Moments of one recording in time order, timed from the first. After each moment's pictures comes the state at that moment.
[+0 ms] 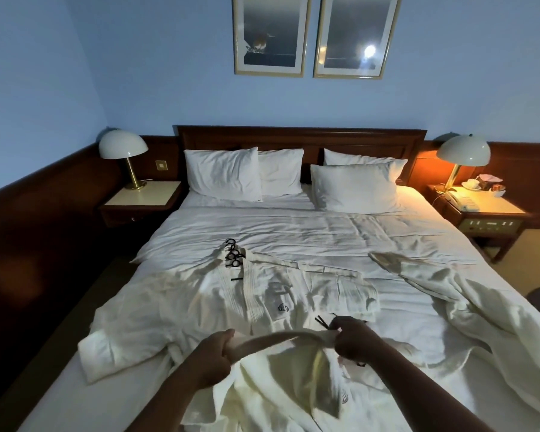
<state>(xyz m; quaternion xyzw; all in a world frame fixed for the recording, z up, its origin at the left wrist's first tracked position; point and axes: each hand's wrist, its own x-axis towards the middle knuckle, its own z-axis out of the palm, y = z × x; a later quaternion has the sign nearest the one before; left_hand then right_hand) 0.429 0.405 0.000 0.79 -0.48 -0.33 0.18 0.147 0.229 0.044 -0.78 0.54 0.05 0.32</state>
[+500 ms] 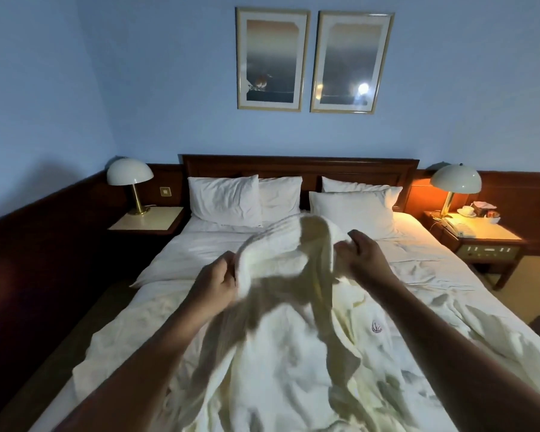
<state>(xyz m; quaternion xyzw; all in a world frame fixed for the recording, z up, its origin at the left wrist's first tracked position) 0.425 0.353 0.167 0.73 -0.55 -0.03 0.41 0.159 0.189 0.207 -0.72 0.43 -0.42 0.34</state>
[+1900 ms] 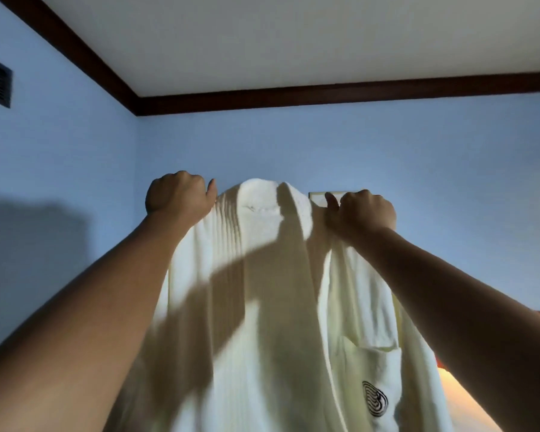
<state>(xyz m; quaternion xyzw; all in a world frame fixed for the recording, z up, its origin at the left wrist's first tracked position) 0.437 0.371 0.604 0.69 -0.39 0.55 0.25 0.172 0.213 0.570 -0.71 0.46 -0.48 -0.22</state>
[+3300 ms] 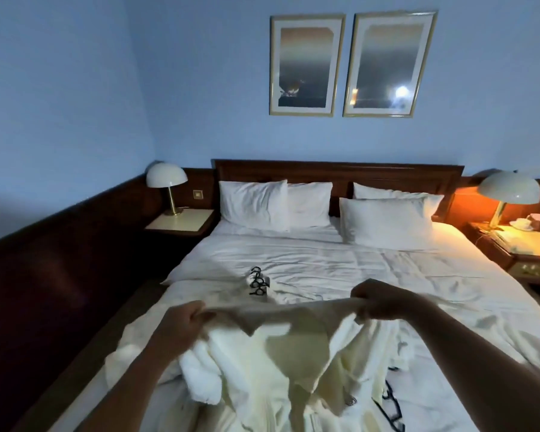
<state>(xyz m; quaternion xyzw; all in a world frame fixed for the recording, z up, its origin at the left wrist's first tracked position) 0.509 0.423 0.081 0.79 -0.49 -0.04 0.37 0.167 0.127 0.143 -0.91 0.36 0.02 0.20</state>
